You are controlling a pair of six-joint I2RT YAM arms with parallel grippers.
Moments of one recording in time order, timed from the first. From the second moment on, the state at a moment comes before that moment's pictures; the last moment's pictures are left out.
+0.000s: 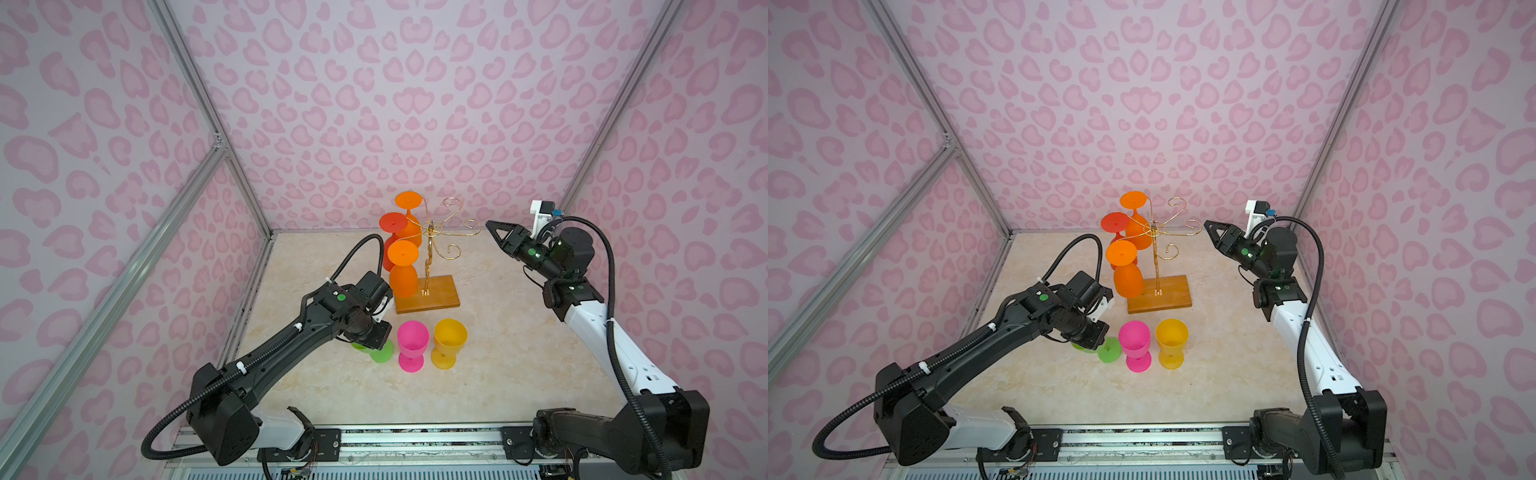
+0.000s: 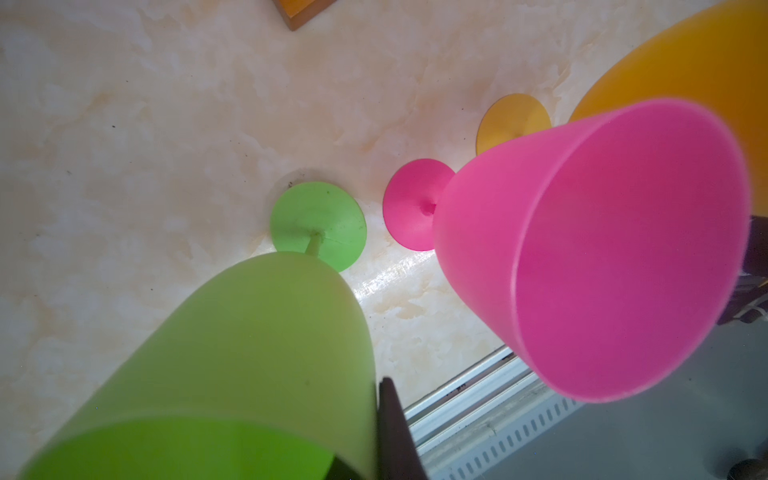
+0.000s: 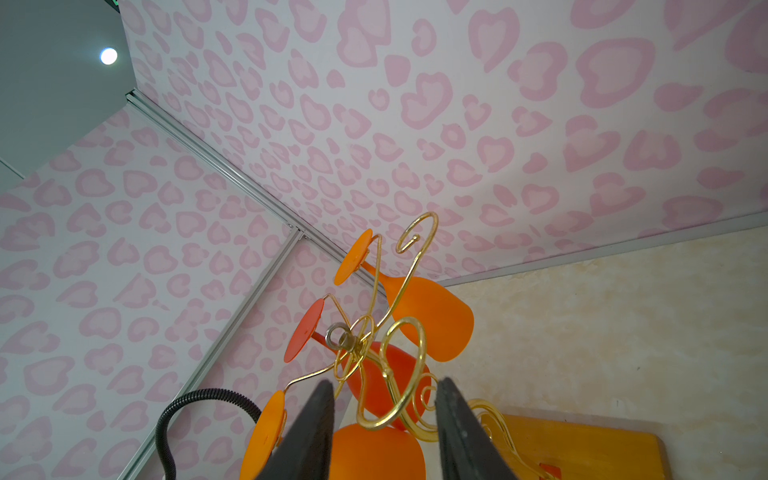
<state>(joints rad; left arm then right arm) -0.70 1.38 1.21 -1.11 0.14 -0.26 0.07 1.27 1.05 0.23 -0.61 0.86</state>
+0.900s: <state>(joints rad) -0.77 1.40 1.27 -1.16 0.13 -0.29 0.07 1.28 1.05 0.23 -0.61 0.86</state>
